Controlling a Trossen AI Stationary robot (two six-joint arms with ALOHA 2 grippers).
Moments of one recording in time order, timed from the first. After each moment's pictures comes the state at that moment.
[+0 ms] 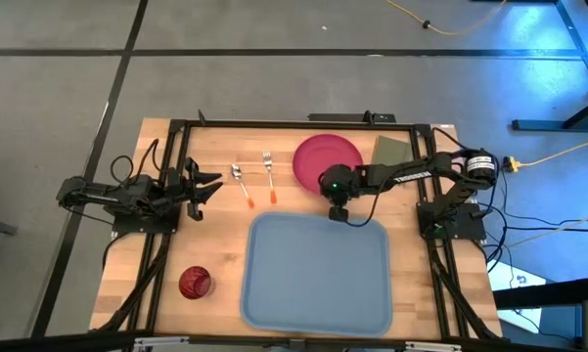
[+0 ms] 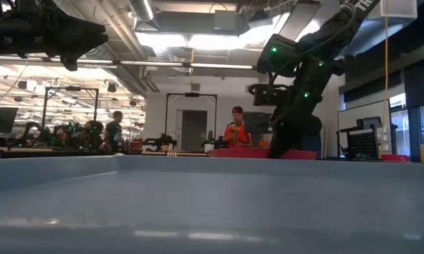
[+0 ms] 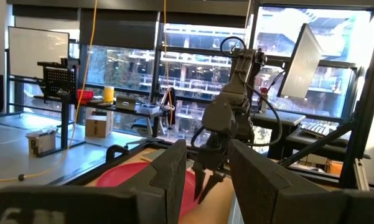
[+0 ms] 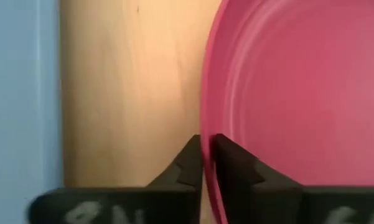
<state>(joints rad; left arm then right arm) -0.11 0.03 0.01 0.32 -0.39 -0.04 -0.17 1.68 0.85 -0.23 0.09 -0.09</state>
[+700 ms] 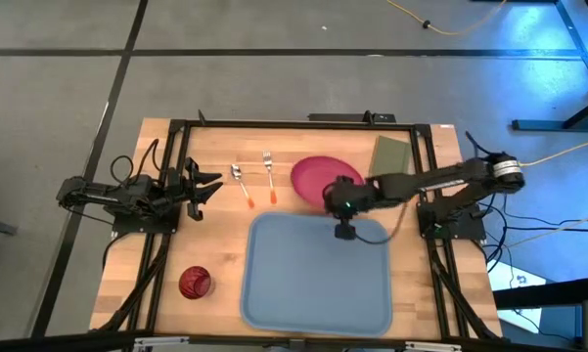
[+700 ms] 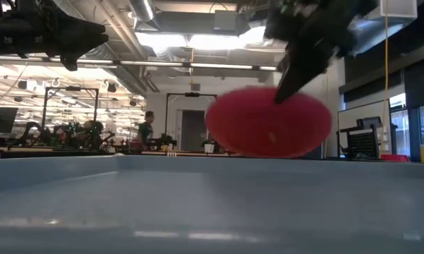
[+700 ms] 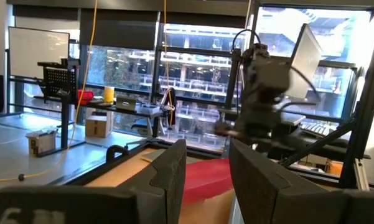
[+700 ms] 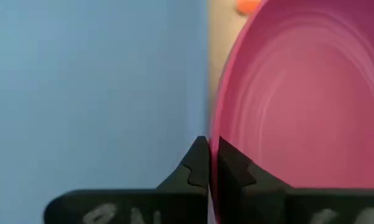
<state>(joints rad) -0.11 0.03 0.01 0.32 -0.39 -0.04 0.11 1.46 0.98 -0.49 0.12 0.08</state>
